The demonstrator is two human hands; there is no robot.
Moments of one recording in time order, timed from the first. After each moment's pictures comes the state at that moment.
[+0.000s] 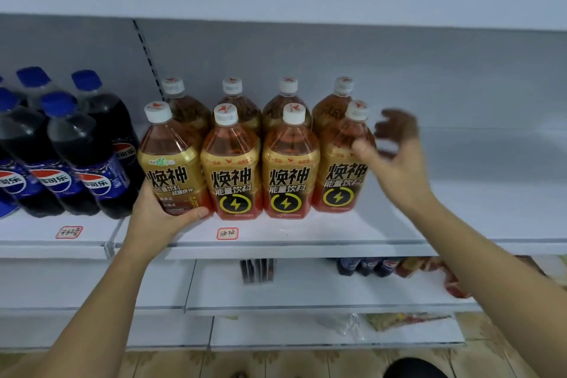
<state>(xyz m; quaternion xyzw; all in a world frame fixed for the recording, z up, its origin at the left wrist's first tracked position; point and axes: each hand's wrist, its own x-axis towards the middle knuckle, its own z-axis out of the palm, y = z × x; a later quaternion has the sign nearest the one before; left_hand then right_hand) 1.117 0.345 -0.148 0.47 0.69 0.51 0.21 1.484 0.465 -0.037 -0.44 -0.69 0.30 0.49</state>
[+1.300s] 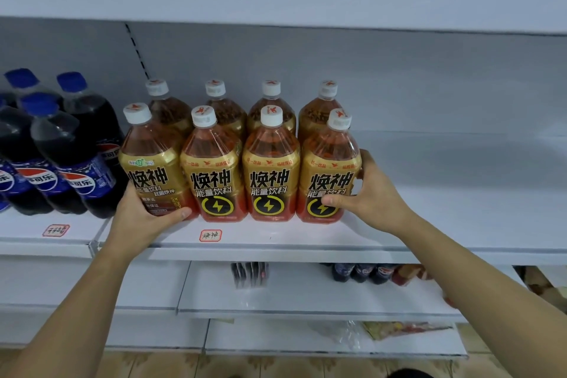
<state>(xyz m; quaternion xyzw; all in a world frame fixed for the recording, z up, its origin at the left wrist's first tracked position) 1.126 0.342 -0.141 0.45 0.72 0.49 0.20 1.508 0.486 -0.083 -0.46 -0.76 0.36 0.30</state>
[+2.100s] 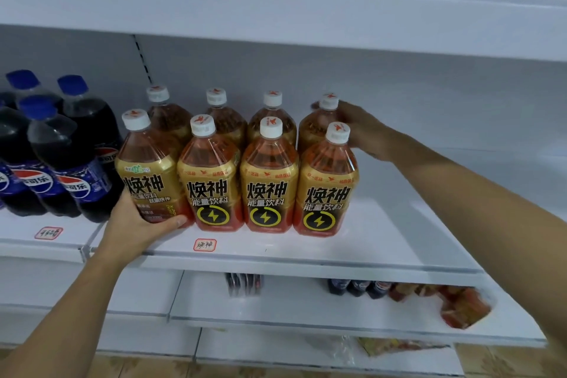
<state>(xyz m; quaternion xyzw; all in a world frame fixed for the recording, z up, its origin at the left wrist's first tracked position) 1.125 0.346 -0.145 0.45 0.72 0.49 0.20 1.470 0.596 -0.006 -0.38 -0.79 0.44 0.19</state>
